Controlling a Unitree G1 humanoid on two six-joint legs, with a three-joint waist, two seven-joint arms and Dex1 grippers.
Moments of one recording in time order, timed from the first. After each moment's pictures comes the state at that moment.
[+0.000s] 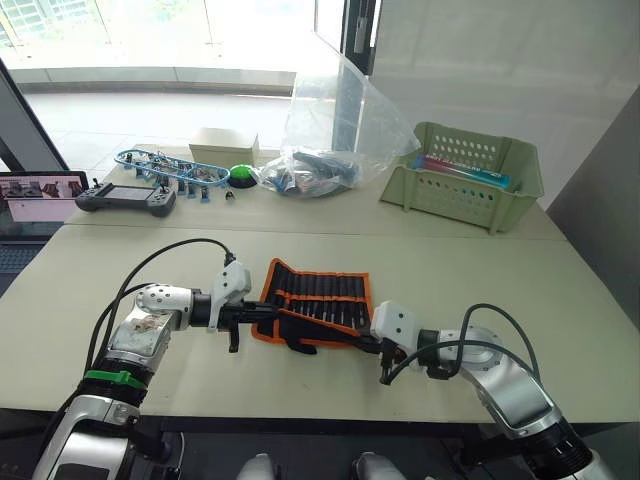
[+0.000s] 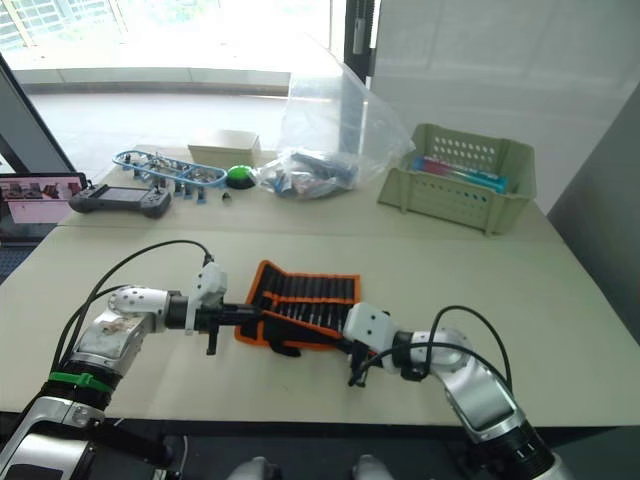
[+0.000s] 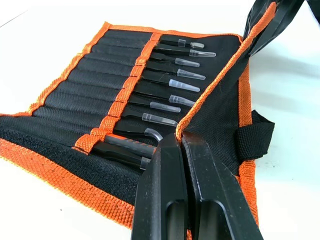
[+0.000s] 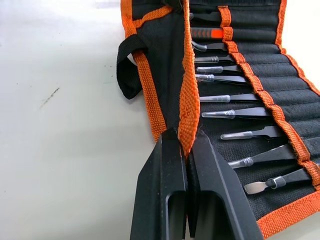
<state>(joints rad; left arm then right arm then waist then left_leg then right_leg) -0.53 0.65 -0.14 0.34 -0.29 0.15 -1.29 -0.26 -0.57 0.29 -0.29 0.13 0.35 0.86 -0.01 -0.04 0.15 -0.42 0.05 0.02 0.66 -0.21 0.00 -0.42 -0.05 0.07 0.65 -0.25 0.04</state>
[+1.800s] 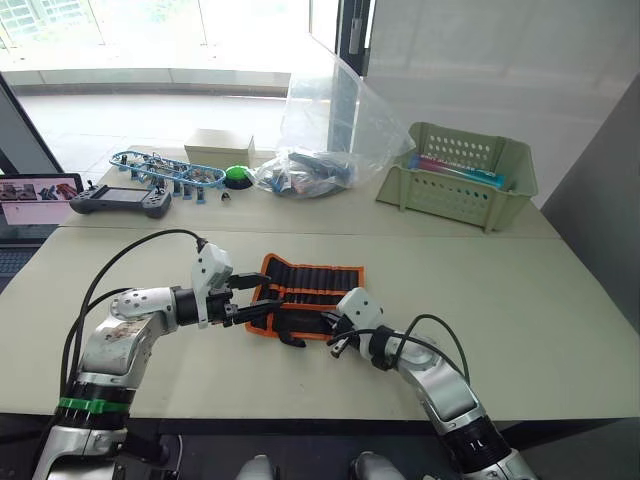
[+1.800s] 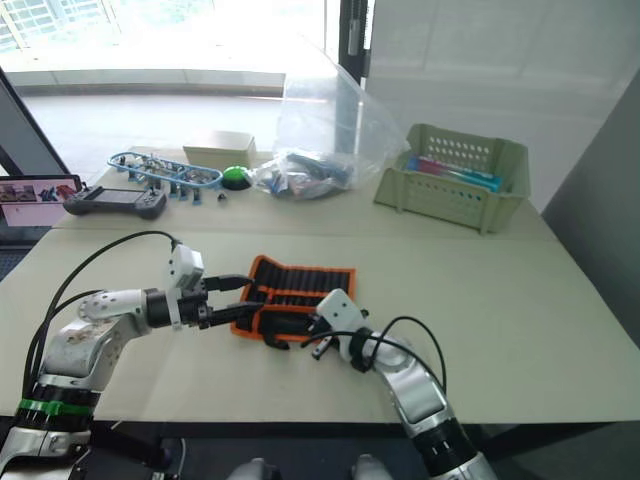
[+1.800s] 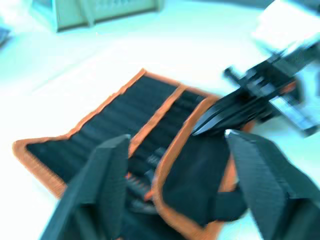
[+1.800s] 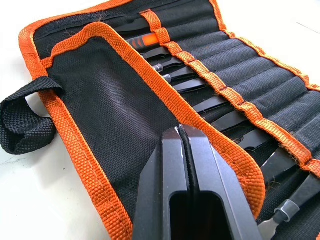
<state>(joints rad) -0.34 0.64 0.08 -0.10 -0.47 0.48 -1.08 -0.30 -0.23 0.32 -0.04 0.00 0.35 0.52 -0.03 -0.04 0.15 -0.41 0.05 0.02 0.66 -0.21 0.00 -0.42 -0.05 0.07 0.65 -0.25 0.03</state>
